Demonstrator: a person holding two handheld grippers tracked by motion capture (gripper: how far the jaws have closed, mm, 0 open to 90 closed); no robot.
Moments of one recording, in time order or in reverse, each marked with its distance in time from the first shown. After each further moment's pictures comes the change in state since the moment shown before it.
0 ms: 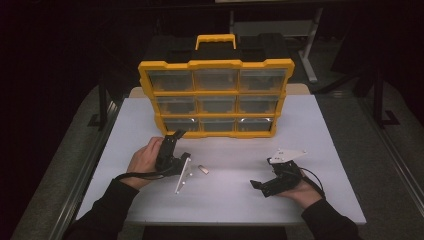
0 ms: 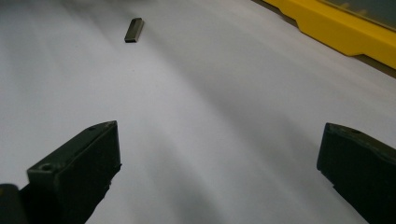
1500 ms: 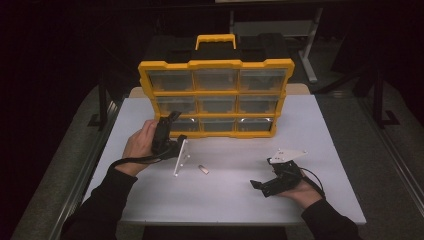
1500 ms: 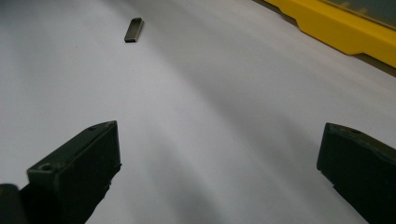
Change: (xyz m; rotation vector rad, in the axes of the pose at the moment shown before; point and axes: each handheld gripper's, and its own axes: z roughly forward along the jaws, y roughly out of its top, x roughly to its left) left arm 0.046 -0.011 0.012 0.048 0.080 0.016; right arm -0.001 0.000 0.000 -0.001 0.000 0.001
